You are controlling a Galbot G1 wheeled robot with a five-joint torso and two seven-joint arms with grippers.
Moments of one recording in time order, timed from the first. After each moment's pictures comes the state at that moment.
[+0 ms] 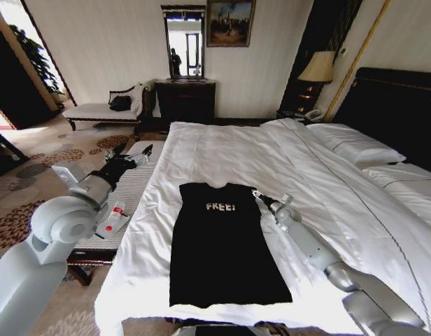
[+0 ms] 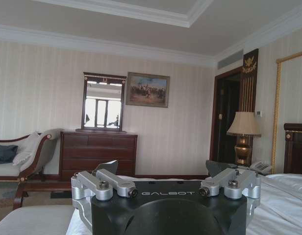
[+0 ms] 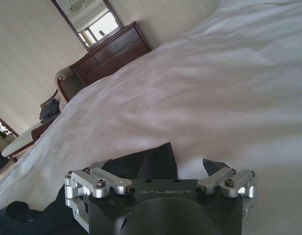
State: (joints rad) left arm 0.99 -0.72 -0.60 -2.28 -1.09 0.42 -0.32; right arm -0.50 1.04 -0.02 0.91 1.25 -0.10 -0.11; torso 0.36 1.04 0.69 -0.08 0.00
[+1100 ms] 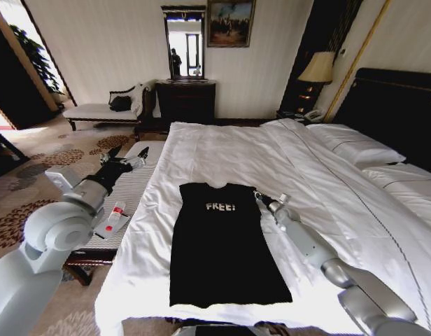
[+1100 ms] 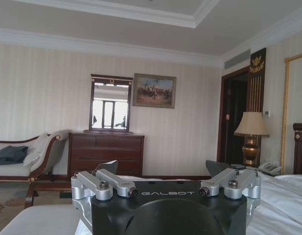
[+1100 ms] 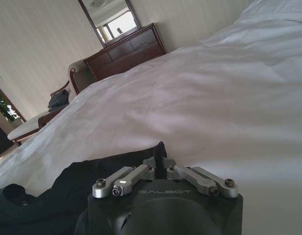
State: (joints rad) left arm 1.05 -0.73 -0.66 -2.31 -1.07 0.42 -0.33; right arm -0.49 1.03 -0.04 0.86 1.14 -0.05 -0.20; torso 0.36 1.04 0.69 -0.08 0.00
